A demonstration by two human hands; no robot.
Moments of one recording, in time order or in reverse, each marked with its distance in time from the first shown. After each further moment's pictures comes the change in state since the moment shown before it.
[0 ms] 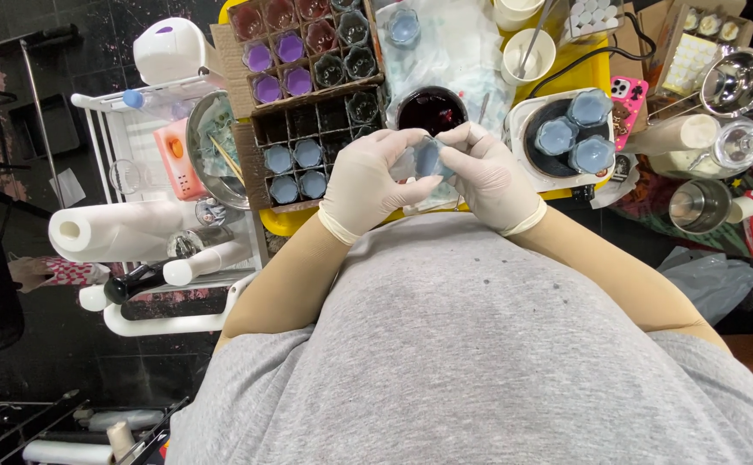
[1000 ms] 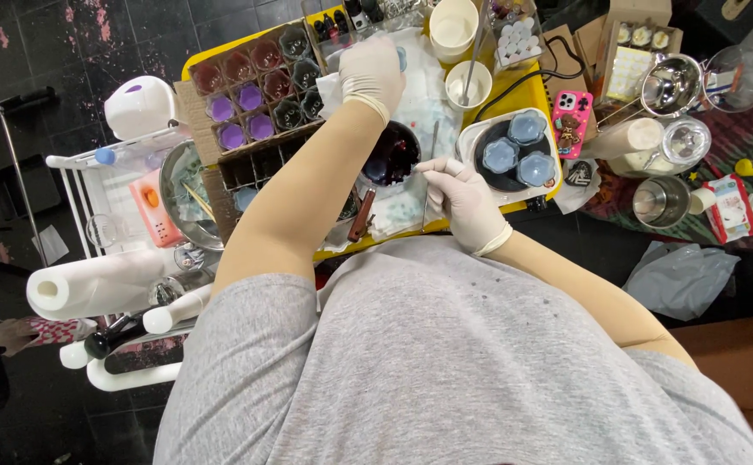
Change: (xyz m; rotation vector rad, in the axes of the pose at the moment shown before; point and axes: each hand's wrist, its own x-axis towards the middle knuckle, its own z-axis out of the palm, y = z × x) left_hand 0.219 -0.108 0.093 0.815 -0.036 -0.195; right_hand -0.011 0.009 -0.036 -0.125 0.238 -0.036
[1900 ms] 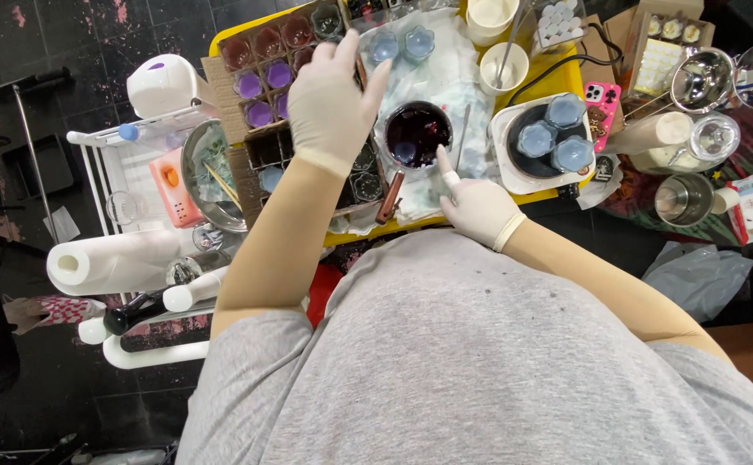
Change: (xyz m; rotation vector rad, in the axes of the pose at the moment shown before) left_hand -0.143 -0.059 -0.107 -0.238 0.458 0.050; right_hand -0.002 0.012 0.015 -1.689 -0.201 -0.025
